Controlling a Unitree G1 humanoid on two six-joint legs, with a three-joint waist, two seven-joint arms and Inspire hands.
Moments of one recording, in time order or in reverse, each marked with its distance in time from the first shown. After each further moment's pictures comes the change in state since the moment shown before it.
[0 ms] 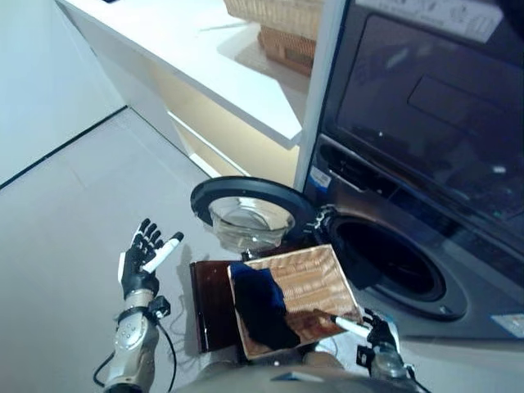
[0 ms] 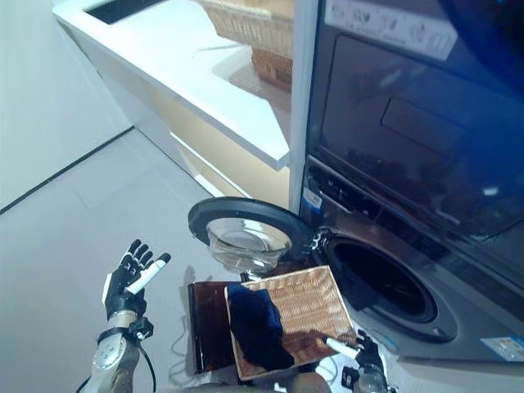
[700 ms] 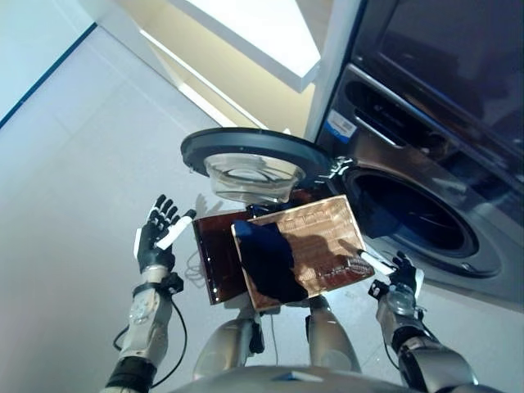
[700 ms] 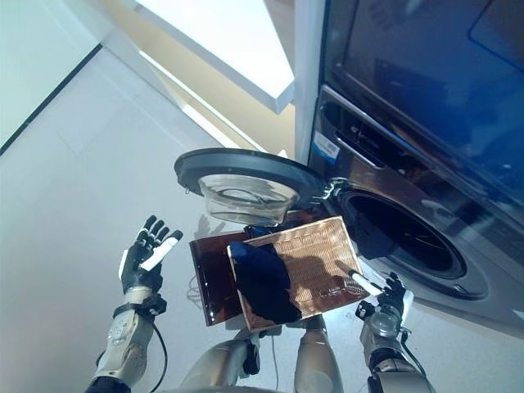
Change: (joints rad) left arm -0.105 0.004 -0.079 -0.014 -0.093 -0.008 -0.009; right arm -0.241 -0.070 -0.080 0.023 0.162 -0.027 -0.134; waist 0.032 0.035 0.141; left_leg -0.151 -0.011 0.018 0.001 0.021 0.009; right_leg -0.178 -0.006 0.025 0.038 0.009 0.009
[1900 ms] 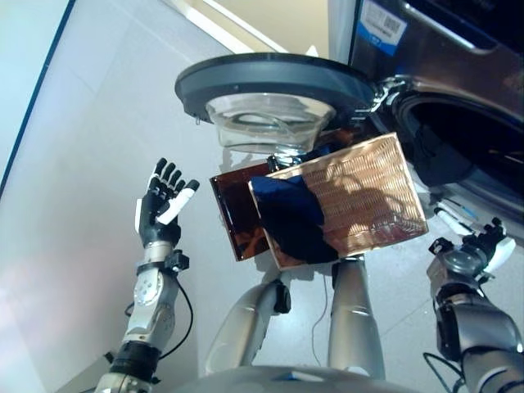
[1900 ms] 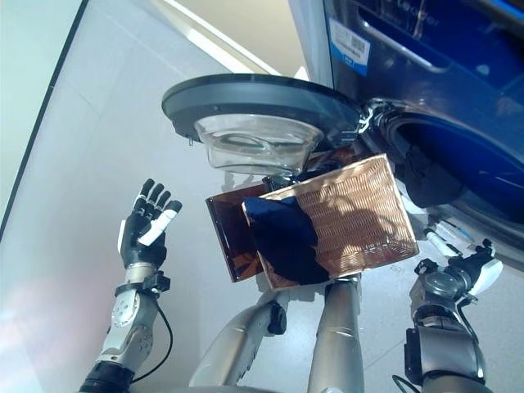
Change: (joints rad) left arm -0.059 0.014 -0.040 -0.164 -0.046 -0.057 0.032; right arm -0.256 -0.264 -0.144 0.076 0.031 0.007 -0.151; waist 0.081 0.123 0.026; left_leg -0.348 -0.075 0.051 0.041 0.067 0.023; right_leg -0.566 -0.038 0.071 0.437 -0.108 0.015
